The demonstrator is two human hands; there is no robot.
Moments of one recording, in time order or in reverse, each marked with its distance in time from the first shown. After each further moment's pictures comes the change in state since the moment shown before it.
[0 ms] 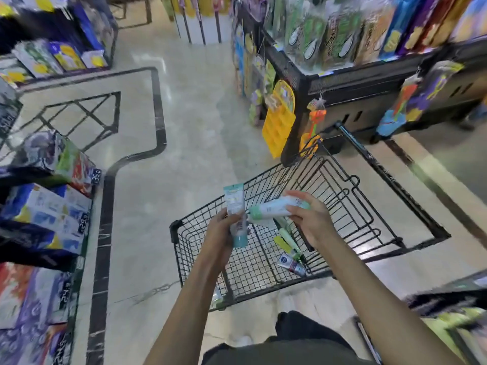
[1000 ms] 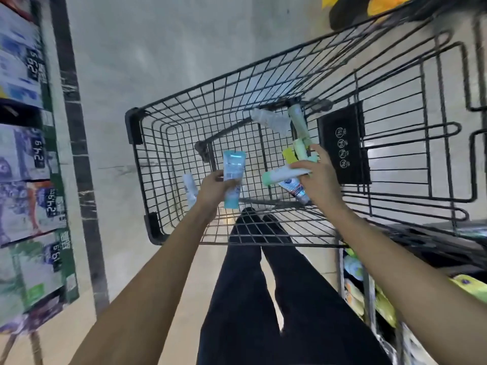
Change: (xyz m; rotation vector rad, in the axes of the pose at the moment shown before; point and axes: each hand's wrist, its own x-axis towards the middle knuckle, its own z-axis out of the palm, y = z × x) left_hand 0.162 -0.202 -0.091 0.291 0.357 -0.413; right_hand 0.170 0.185 -0.123 -1.322 -0.131 0.006
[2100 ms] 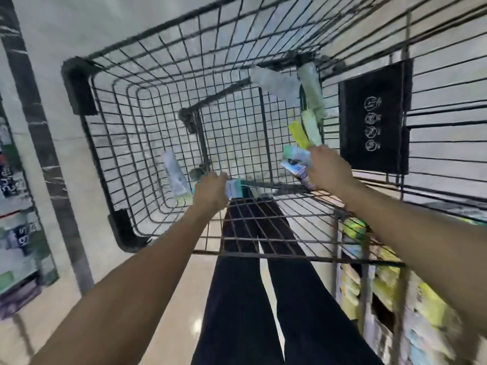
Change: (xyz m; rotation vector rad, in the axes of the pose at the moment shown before) left_hand 0.110 -0.113 0.005 1.349 -0.129 0.145; right_hand 0.071 0.092 0.069 -0.687 -0.377 0.063
